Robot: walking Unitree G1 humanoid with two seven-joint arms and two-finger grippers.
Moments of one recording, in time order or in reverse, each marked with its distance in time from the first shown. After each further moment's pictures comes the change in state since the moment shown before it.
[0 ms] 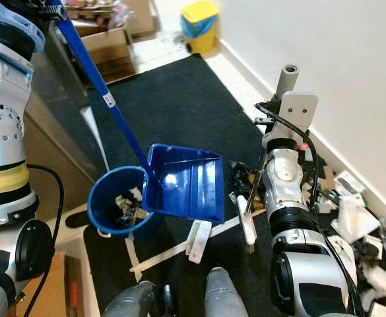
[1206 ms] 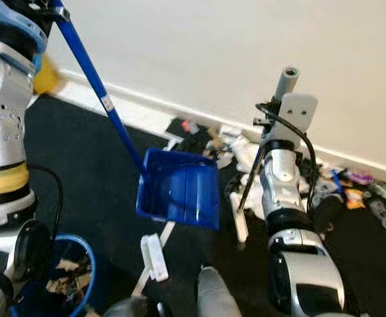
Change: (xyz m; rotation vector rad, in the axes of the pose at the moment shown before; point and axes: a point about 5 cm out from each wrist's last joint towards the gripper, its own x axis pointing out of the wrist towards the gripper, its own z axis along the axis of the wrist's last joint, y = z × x) left arm 0.001 -0.005 -0.002 0.005 0.013 -0.018; right arm 0.002 -0.003 0.003 0.019 -0.002 -0.015
